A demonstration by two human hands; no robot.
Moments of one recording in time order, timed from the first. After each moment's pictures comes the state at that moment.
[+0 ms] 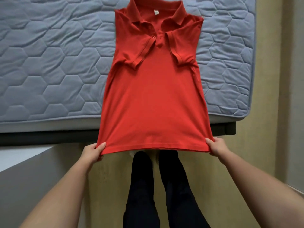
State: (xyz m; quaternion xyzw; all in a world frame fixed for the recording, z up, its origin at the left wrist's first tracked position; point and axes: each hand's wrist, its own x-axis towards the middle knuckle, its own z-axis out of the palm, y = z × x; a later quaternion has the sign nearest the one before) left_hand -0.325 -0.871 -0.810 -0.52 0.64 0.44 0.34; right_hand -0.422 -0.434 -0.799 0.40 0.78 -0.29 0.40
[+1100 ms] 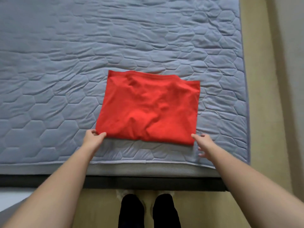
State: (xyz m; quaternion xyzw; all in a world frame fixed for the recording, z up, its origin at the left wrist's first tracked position) left_hand -0.548 -0.844 -0.806 -0.55 0.70 0.42 0.18; right_hand -0.626 -0.487 -0.805 0.42 0.70 -0.42 0.40
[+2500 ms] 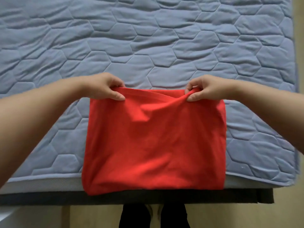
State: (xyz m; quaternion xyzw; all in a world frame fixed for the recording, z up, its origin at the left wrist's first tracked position) left_hand -0.714 -0.882 -0.851 0.07 0.87 0.28 0.40; right_hand -0.778 -0.548 -0.850 -0.20 0.80 -0.29 0.49
